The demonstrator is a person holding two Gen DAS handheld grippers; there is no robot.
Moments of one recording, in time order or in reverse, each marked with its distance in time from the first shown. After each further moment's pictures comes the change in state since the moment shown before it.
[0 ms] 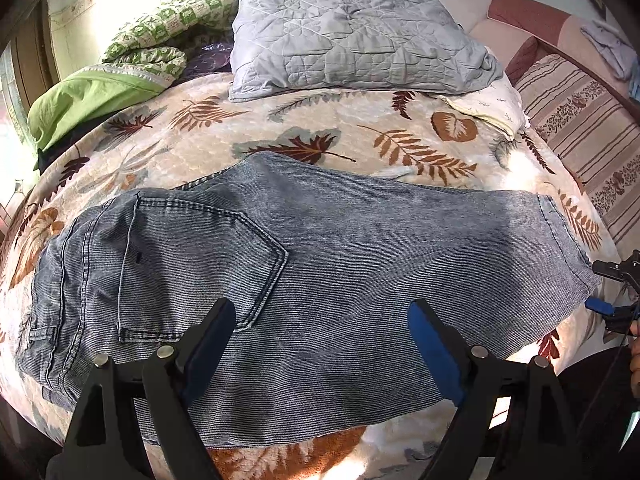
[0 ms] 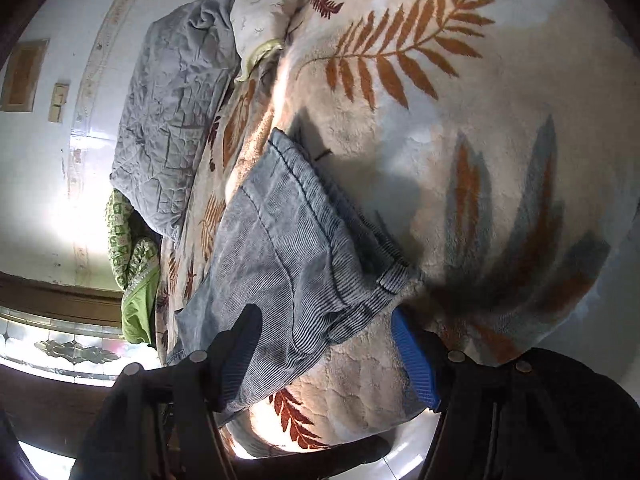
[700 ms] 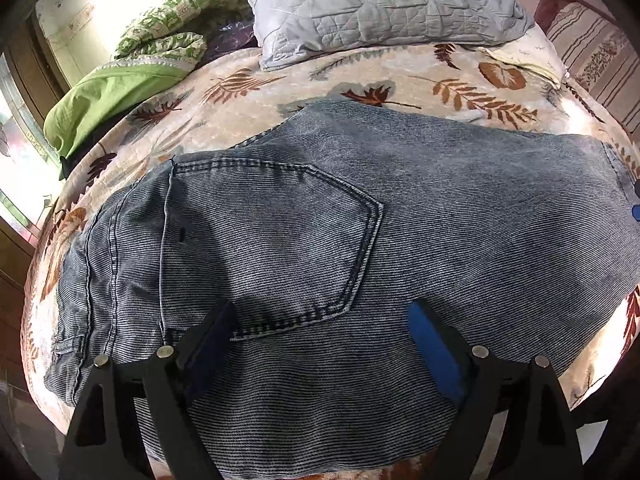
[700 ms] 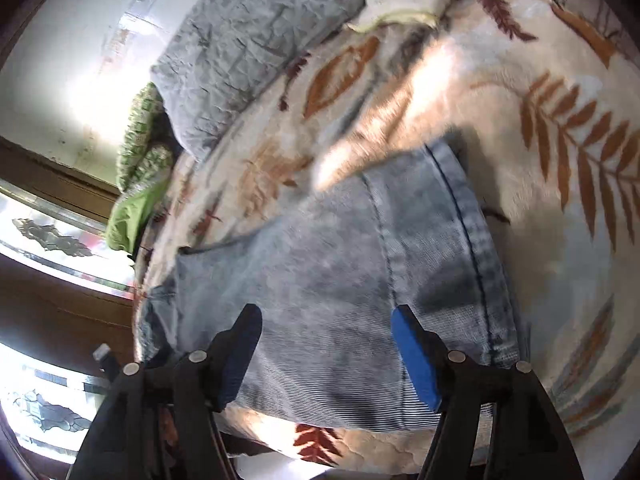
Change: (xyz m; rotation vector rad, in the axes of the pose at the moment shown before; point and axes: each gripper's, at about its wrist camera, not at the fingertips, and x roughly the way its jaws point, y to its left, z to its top) left arm 0.039 0.026 -0.012 0.112 0.096 0.199; right arm 0.062 0.086 0.018 -0.387 0.191 -0.107
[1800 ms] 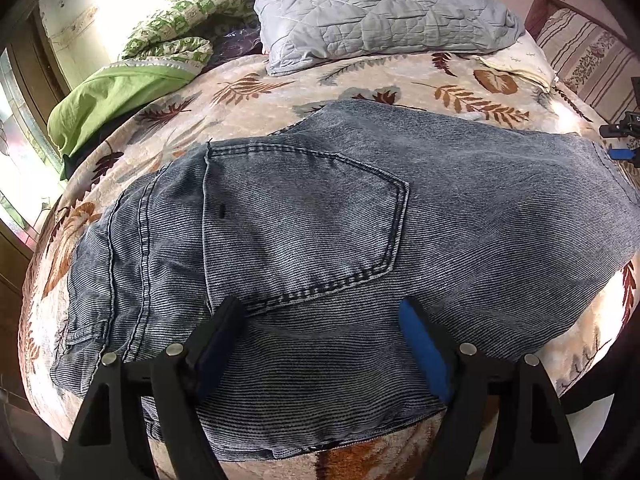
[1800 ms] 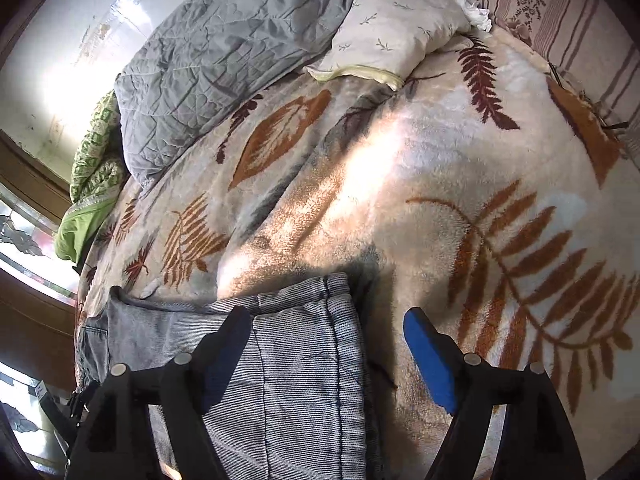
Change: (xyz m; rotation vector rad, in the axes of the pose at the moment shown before) left arm -0.008 0.033 -0.026 0.013 -0.059 -0.046; right arm -0.009 -0.025 0.078 -0.122 -0.132 -0.134
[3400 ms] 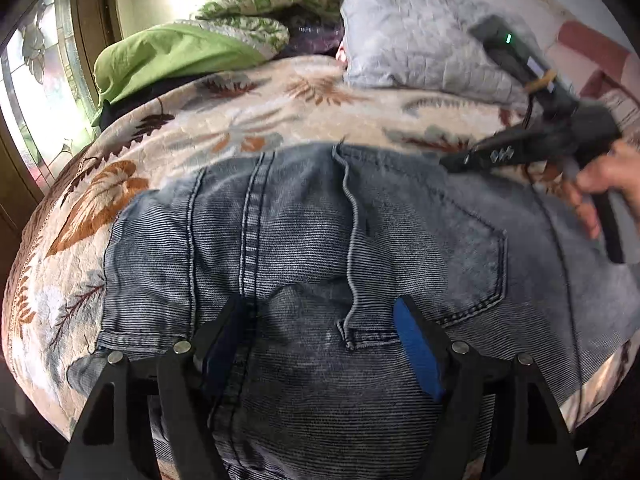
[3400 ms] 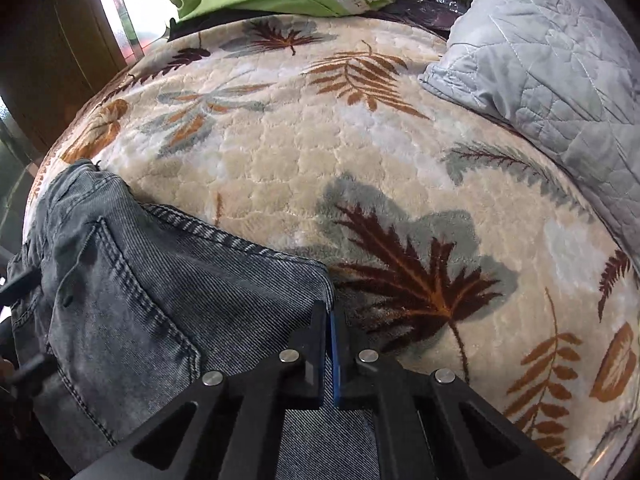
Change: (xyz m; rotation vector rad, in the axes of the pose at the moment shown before) left arm 0.015 0.071 0.006 -0.203 -0.030 0.036; right arm 0.202 0.399 -0.034 -0.924 0.209 -0.016
